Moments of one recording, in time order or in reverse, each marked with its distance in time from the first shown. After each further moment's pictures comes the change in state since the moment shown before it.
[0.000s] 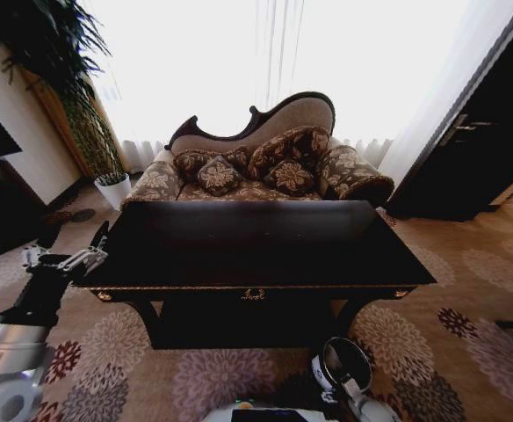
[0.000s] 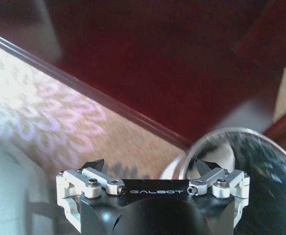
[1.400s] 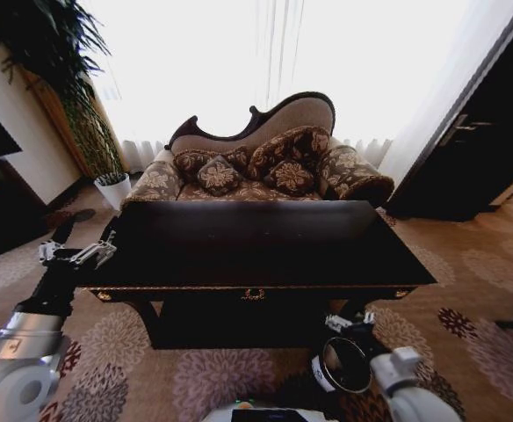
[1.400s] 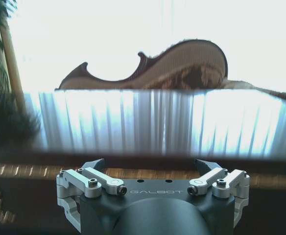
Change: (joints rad) left arm -0.042 0.009 0.056 0.026 0.008 0.016 -0.040; right arm -0.374 0.242 0.590 1.045 0.292 -0.116 0.059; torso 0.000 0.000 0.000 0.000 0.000
